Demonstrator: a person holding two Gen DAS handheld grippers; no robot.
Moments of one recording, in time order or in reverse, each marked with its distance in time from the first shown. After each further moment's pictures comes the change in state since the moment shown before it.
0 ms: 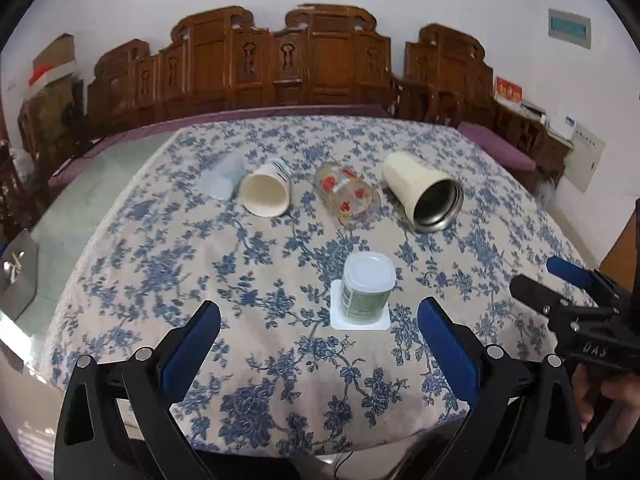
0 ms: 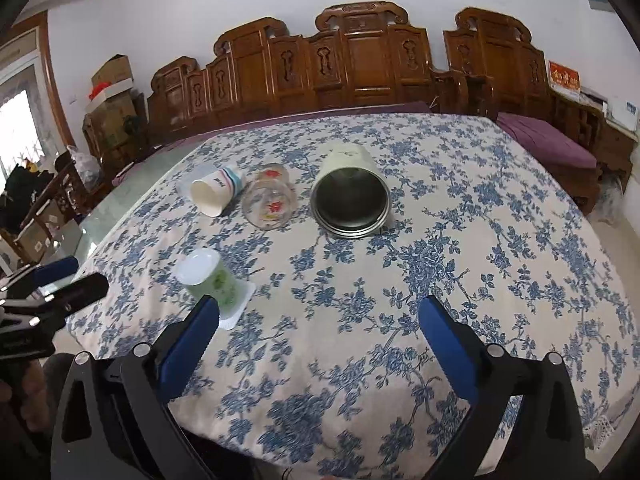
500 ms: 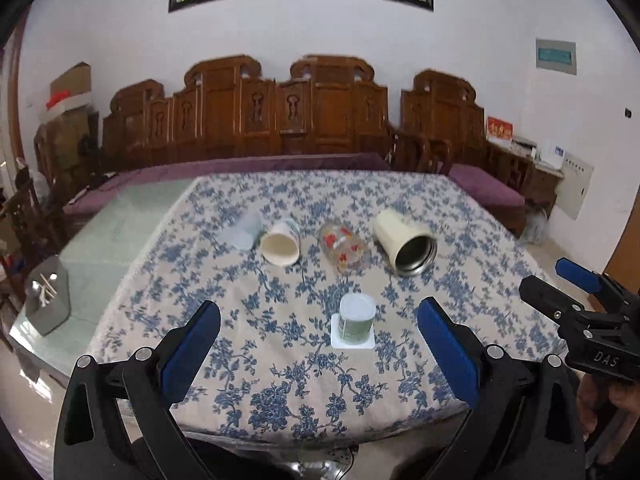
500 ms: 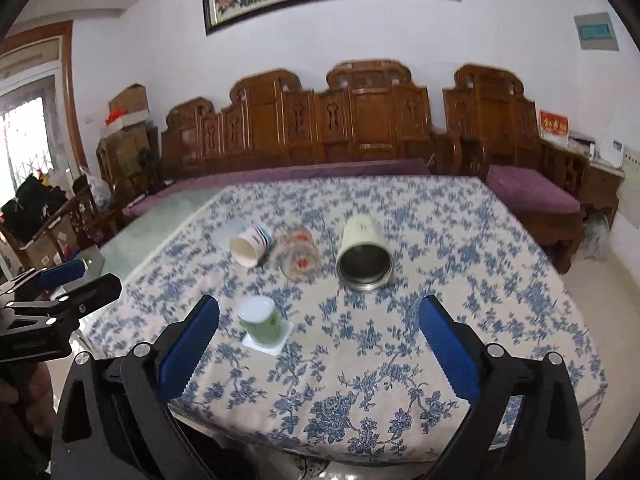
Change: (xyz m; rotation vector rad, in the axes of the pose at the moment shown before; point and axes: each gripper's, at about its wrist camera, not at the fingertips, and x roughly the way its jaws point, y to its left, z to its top) left arm -0.103 0.001 0.010 -0.002 -0.169 0.009; right arm -0.114 0.038 0.020 -0.034 -0.200 -0.013
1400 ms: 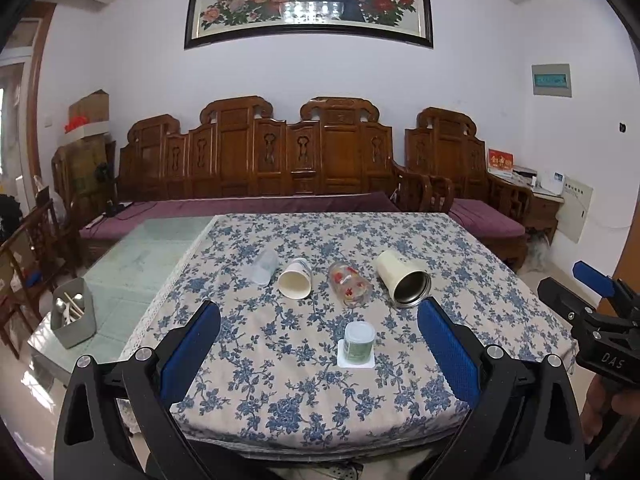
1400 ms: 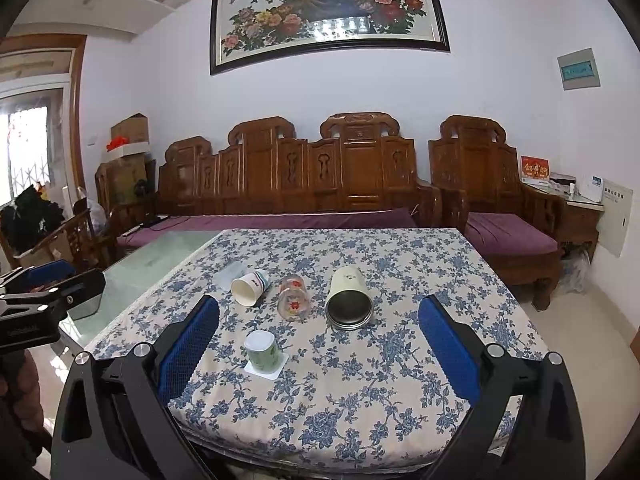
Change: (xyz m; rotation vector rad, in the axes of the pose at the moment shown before) left arm -0.061 -0.001 0.002 0.003 -0.130 0.033; right arm -0.063 0.011 0.006 -0.031 -0.140 -0.055
